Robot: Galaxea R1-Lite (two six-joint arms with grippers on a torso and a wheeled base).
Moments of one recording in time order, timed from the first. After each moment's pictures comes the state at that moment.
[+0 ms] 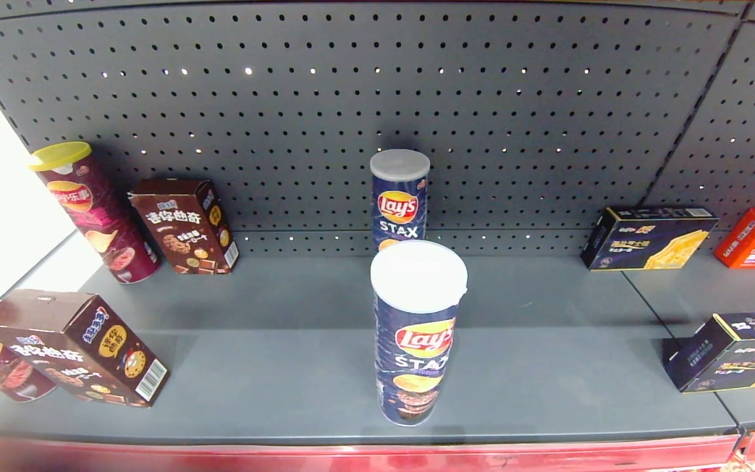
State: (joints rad) left arm 0.00 0.00 0.00 0.00 -0.08 0.04; right arm -0.01 0.01 0.00 0.00 0.02 -0.01
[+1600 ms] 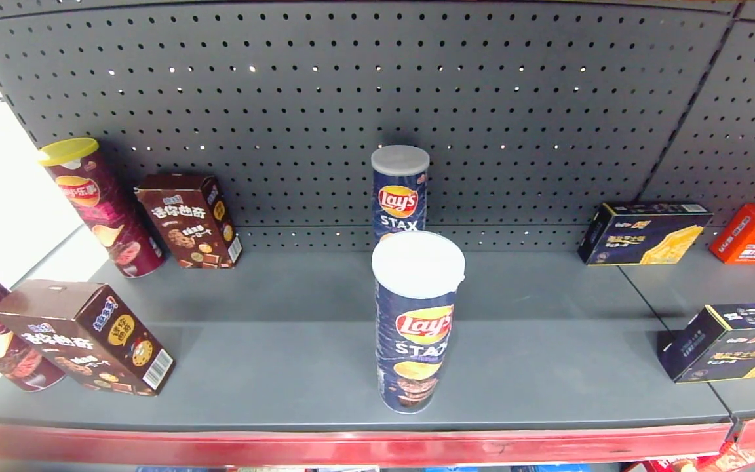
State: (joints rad) left arm 0.00 0.00 0.00 0.00 -0.08 0.04; right arm -0.01 0.01 0.00 0.00 0.02 -0.01
